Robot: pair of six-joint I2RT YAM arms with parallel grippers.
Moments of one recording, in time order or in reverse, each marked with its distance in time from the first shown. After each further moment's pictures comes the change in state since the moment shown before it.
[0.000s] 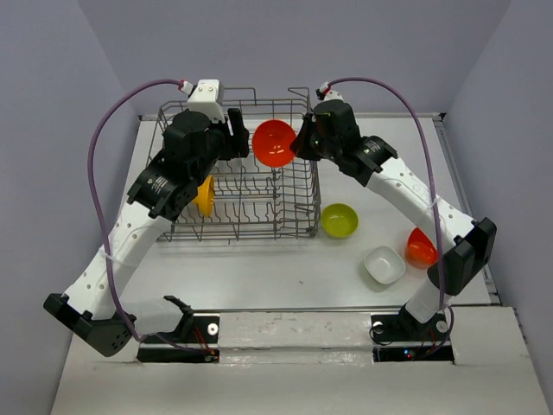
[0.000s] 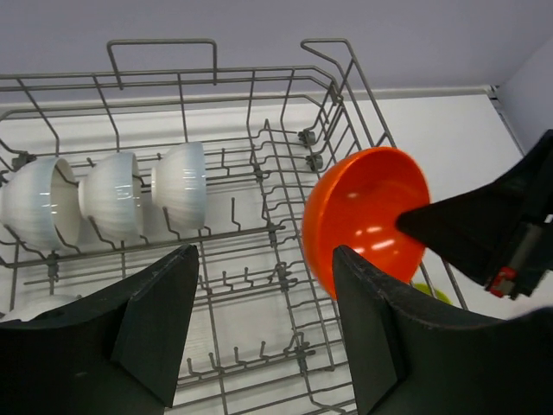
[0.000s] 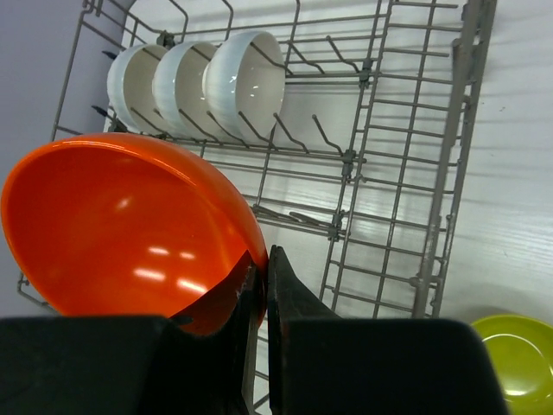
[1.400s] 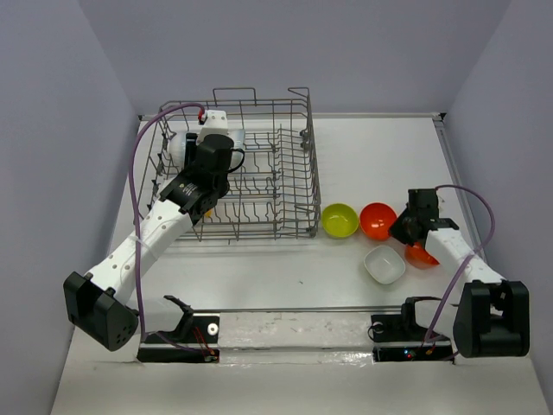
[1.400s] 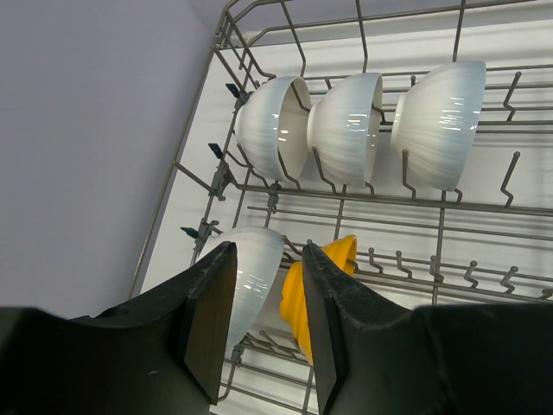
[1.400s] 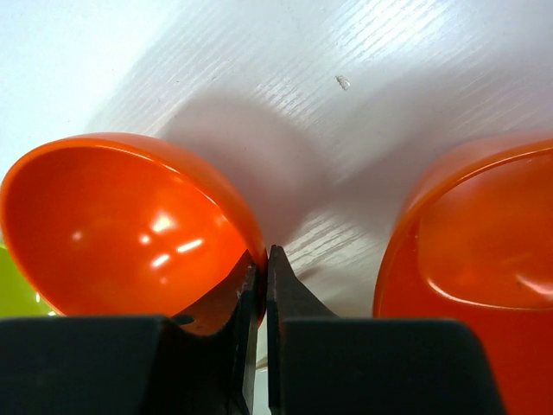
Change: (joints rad) left arm 0.021 0.038 -0.317 0.141 -0.535 0.249; right arm -0.660 -0.465 -1.115 0.127 -0.058 0.094
